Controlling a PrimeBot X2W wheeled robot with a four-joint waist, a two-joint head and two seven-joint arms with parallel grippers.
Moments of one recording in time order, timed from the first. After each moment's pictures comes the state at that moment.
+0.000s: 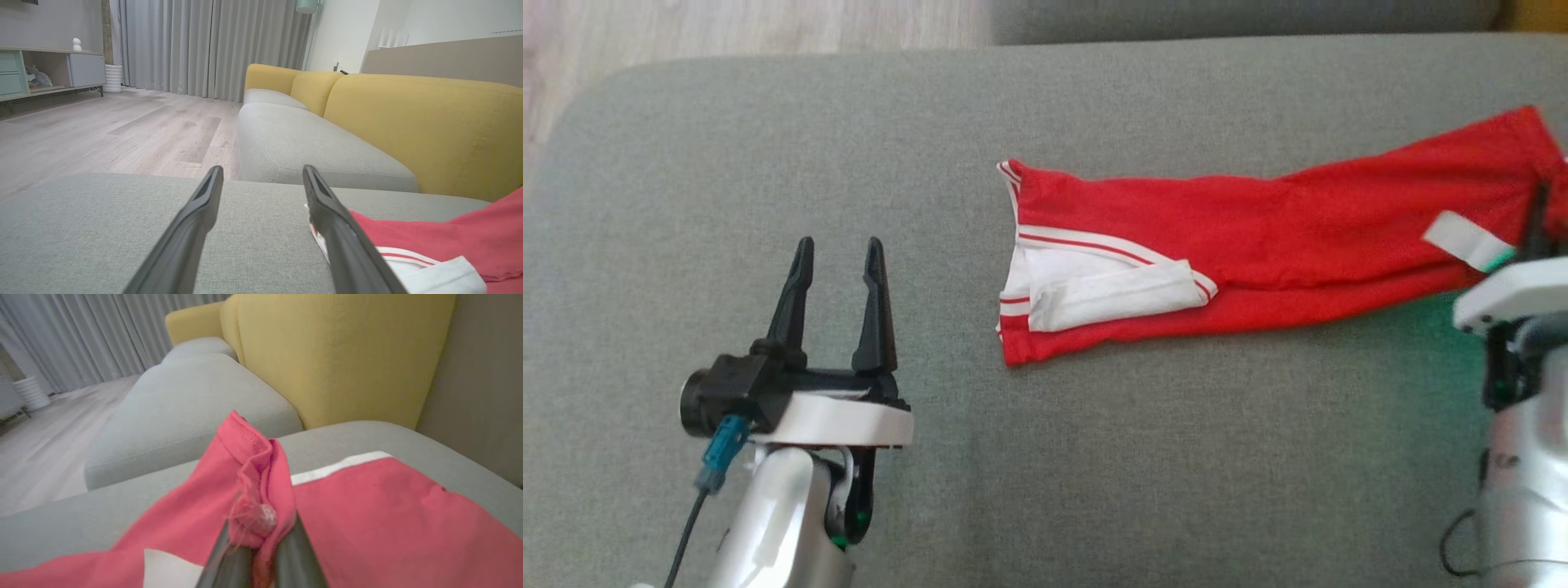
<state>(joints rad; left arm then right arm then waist) -0.26 0.04 -0.19 0.28 -0.27 -0.04 -0.26 -0.54 -0.09 -0.45 0.68 -0.02 0.13 -0.13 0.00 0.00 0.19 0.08</state>
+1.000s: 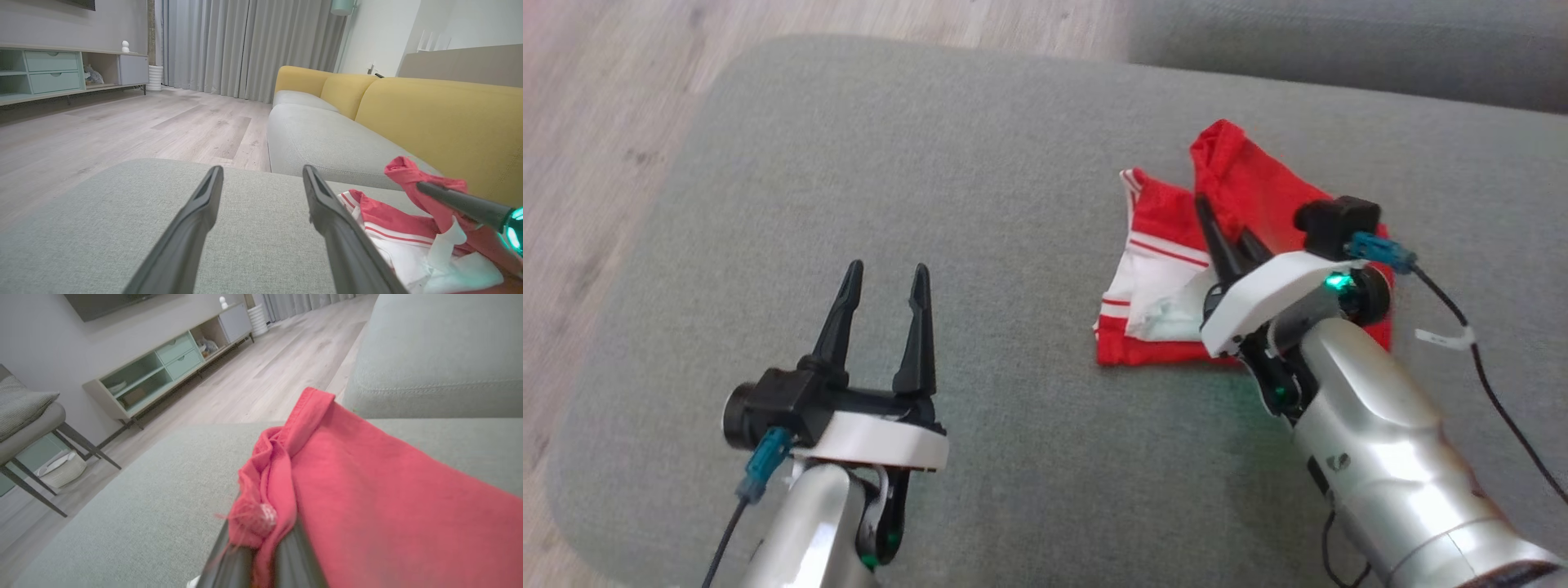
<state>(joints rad) -0.24 0.04 -0.29 0.30 -0.30 -0.03 -0.26 -0.65 -0.06 0.43 0.84 0.55 0.13 -0.13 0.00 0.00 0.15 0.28</state>
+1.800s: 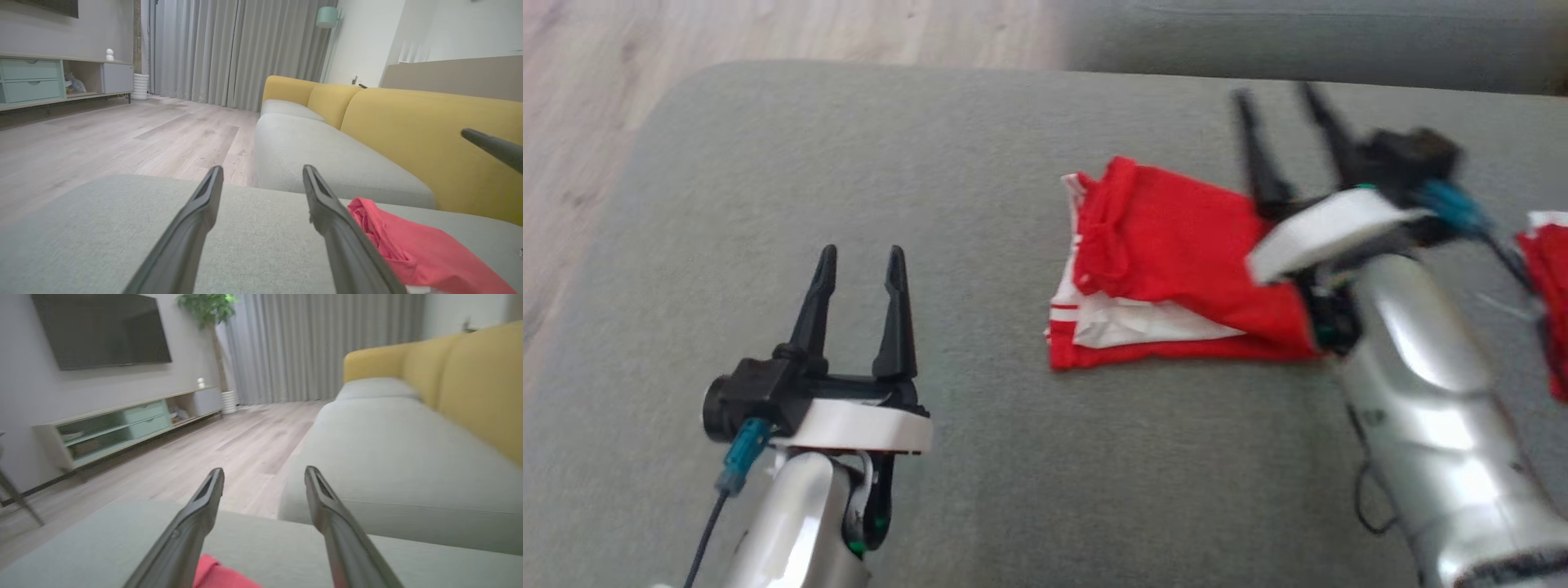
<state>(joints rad) -0.26 0.04 -0.25 0.28 -0.31 -0.01 -0.26 -0.71 -0.07 0.26 0.75 0.29 0.13 -0.25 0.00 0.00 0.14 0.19</state>
